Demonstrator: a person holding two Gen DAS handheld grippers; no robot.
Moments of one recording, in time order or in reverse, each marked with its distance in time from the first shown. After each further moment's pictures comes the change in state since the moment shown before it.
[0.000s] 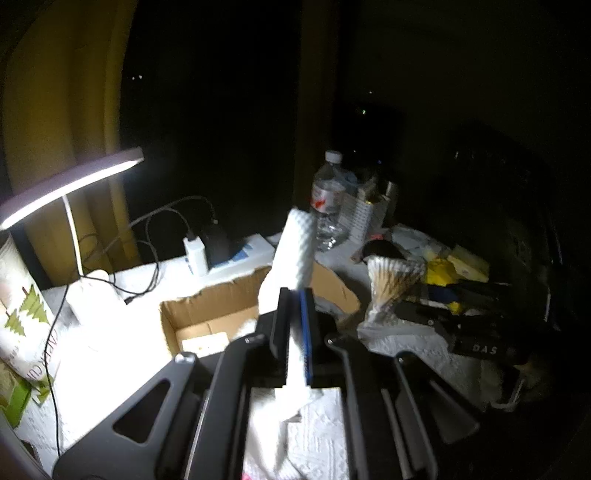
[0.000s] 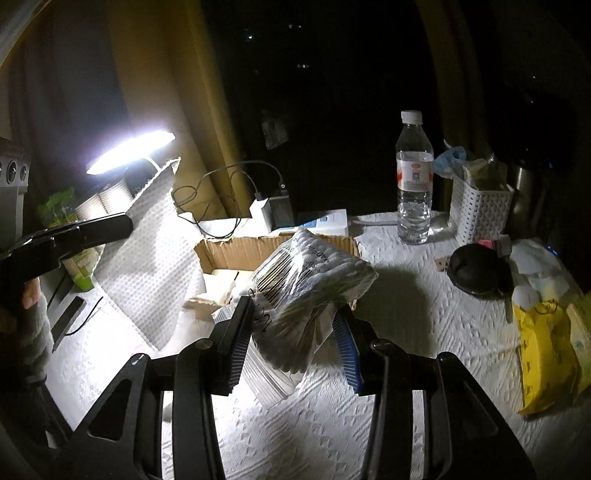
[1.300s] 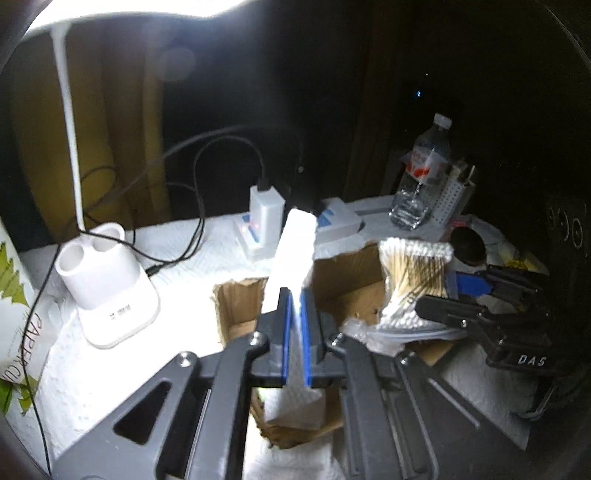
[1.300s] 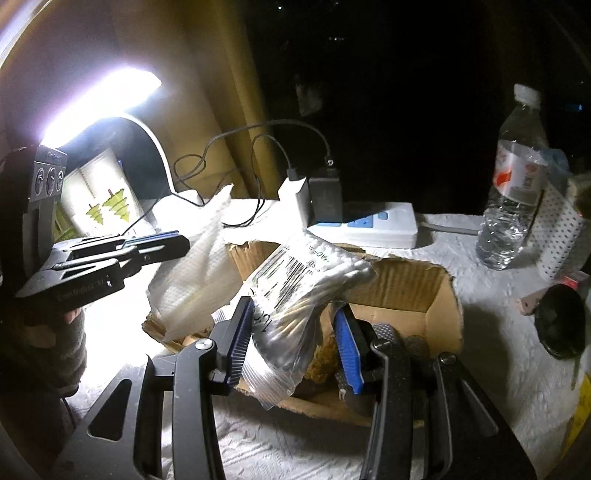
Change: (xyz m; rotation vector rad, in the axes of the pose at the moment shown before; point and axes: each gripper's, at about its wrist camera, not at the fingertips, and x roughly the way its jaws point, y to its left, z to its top) left arm 0.112 0.106 -0.027 -0.134 0.131 0.099; right arm 0.142 0.035 0.036 -0.076 0.145 0.098
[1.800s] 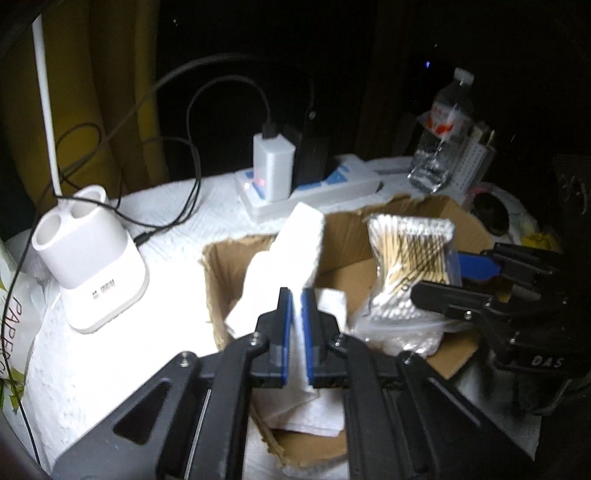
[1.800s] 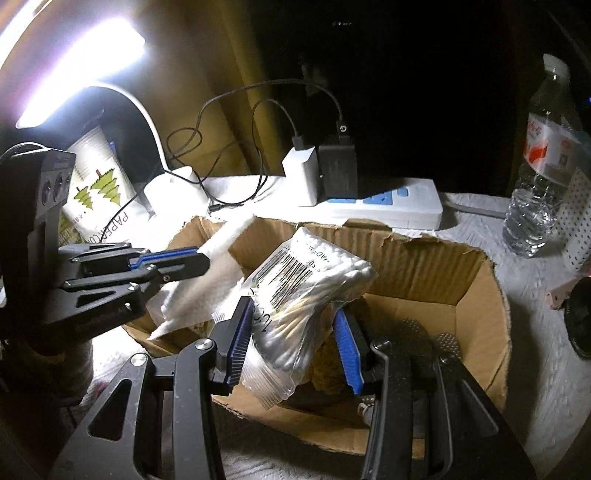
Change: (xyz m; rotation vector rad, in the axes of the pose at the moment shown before) left arm 0.045 0.005 -0.020 0.019 0.118 0.045; right arm 0.040 0.006 -0.003 0.000 0.063 0.023
